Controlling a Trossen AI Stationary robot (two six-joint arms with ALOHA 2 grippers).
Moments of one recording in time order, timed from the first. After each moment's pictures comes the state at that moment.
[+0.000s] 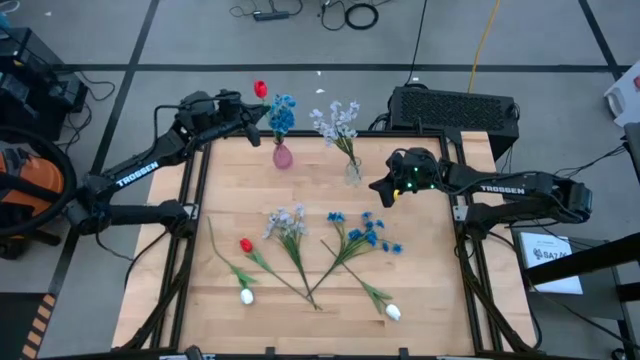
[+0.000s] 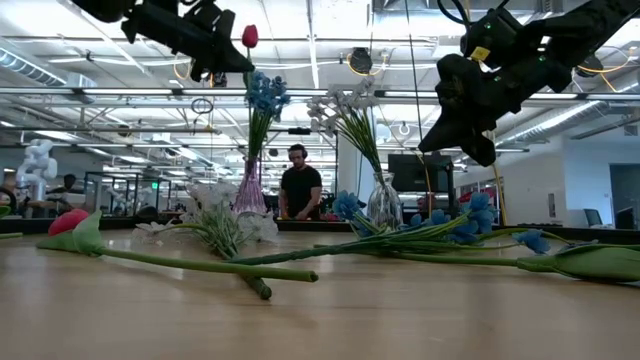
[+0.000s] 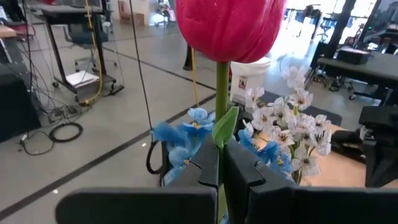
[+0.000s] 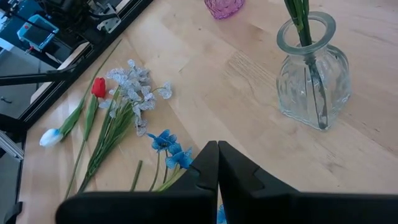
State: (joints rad) left arm 0.77 1.07 0.88 0.04 0.18 -0.04; right arm -0.41 1.10 0.55 -0.03 -0.21 0.52
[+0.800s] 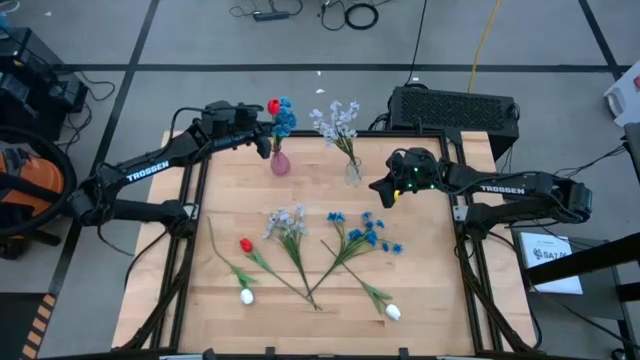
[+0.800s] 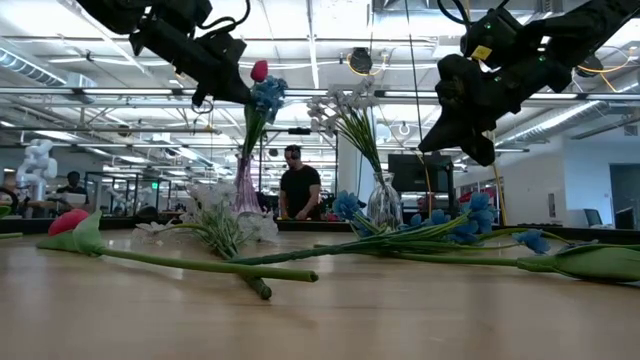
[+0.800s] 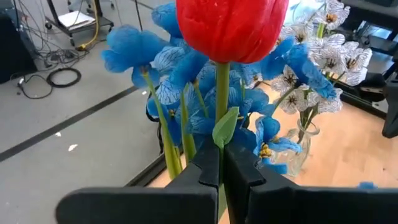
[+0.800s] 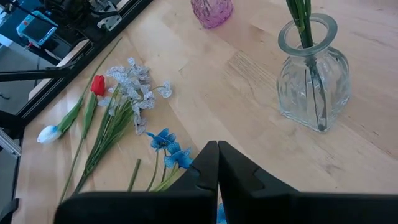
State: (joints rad) left arm 0.69 1.15 0.86 -0.08 0.09 -0.08; right arm -0.41 1.10 0.55 -0.03 -0.21 0.50
